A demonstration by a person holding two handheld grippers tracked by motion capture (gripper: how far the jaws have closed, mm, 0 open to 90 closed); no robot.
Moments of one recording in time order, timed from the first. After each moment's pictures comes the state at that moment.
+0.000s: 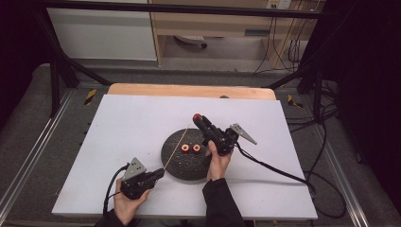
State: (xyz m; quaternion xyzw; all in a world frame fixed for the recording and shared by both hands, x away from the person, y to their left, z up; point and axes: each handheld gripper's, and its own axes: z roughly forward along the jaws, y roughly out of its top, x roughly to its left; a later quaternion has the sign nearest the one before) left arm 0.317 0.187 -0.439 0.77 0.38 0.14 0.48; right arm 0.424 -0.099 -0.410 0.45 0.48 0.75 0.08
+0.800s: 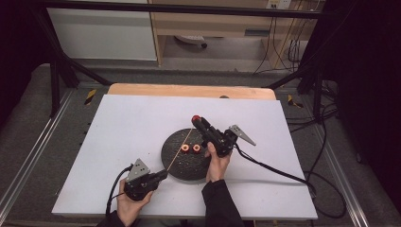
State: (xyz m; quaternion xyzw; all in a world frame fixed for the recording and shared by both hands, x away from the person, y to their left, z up) left arm 0.315 0.179 -0.439 0.78 0.38 0.14 0.49; right arm 0.421 -0.096 -0.414 0.44 0.47 0.76 0.07
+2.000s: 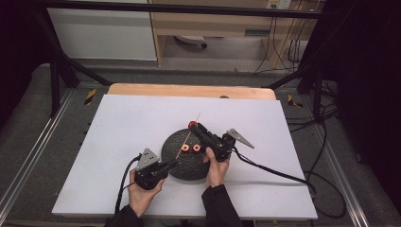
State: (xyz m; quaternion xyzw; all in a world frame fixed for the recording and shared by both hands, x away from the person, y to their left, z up) left arm 0.336 0.149 -0.415 0.75 0.39 0.16 0.51; right arm 0.410 -0.093 -0.419 0.44 0.49 0.75 0.04
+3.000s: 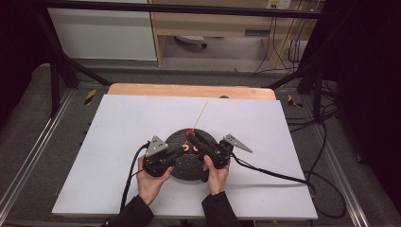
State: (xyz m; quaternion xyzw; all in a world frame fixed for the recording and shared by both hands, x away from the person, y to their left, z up) left arm 0.362 0.127 -0.395 0.75 0.38 0.16 0.51; right arm 0.393 -0.089 -0.426 0.44 0.53 0.73 0.03
